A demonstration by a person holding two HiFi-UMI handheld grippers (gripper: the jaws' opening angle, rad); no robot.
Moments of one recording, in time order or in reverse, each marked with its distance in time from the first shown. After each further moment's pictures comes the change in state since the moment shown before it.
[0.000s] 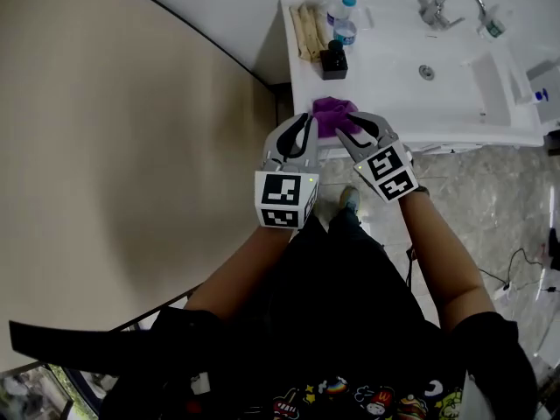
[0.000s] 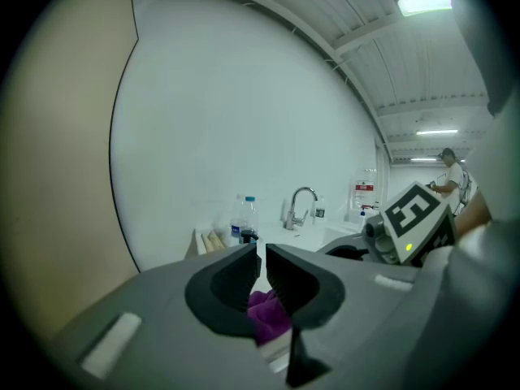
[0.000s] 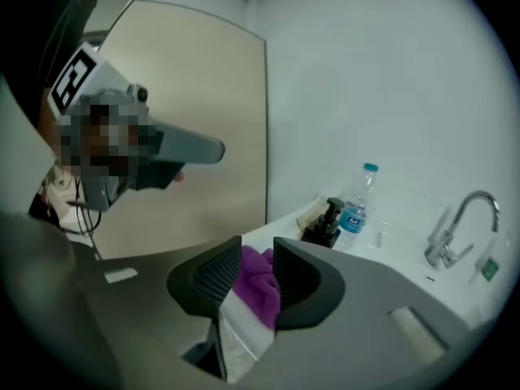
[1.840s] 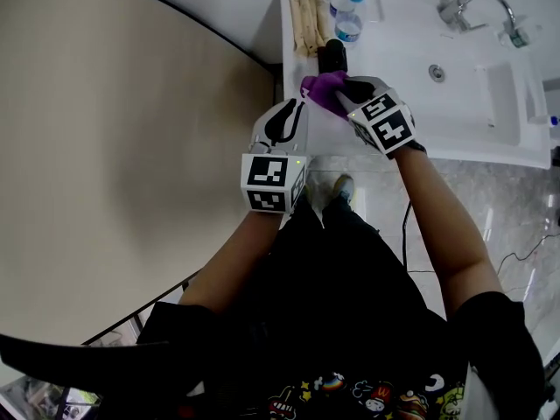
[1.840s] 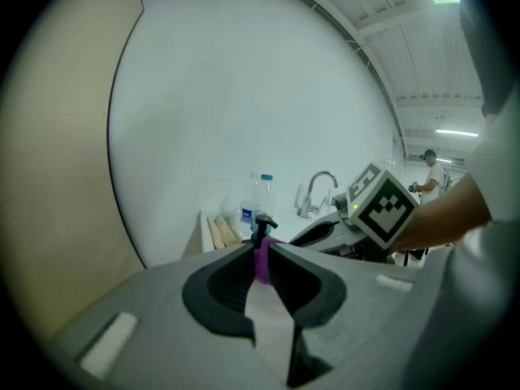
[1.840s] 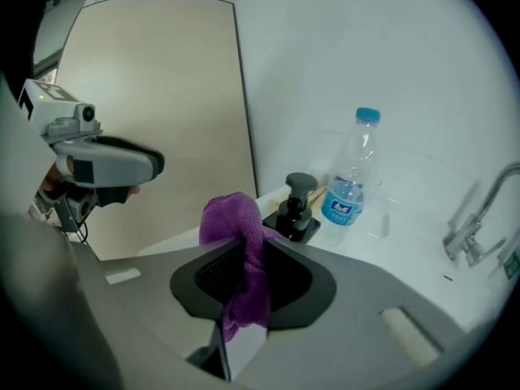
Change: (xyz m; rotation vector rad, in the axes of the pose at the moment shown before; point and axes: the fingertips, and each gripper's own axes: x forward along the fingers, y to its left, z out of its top) left arm 0.078 0.040 -0.027 -0.071 0.121 0.059; right arm 0.090 -0.095 -0.018 0.103 0.189 0.118
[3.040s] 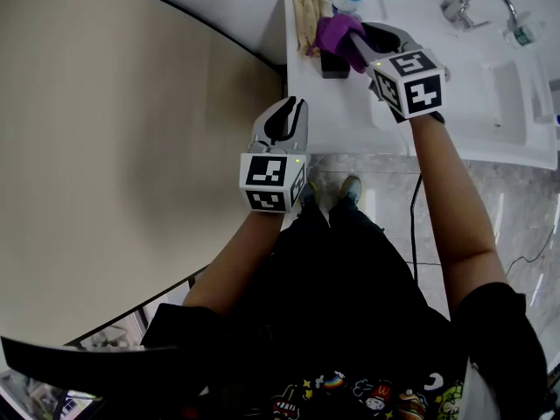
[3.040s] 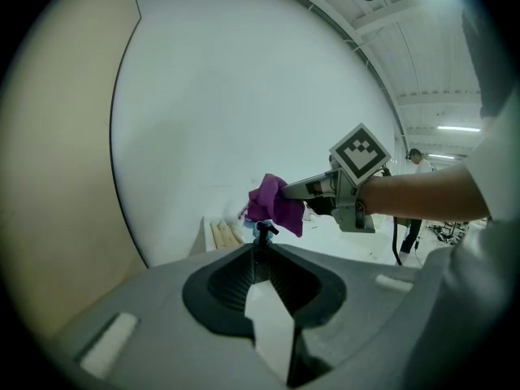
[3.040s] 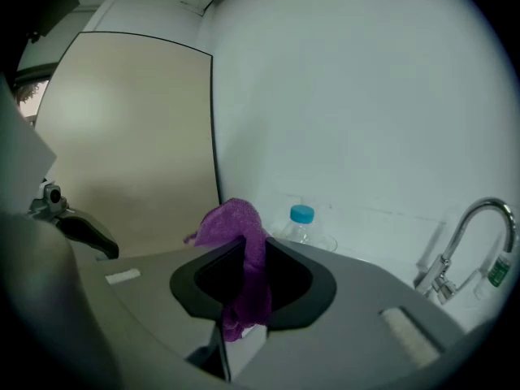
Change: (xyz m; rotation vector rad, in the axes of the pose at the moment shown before) left arm -0.009 -0.004 0.012 0.015 -0.010 0.029; right arm -0.058 -0.078 0.102 0.076 -0.304 -0.164
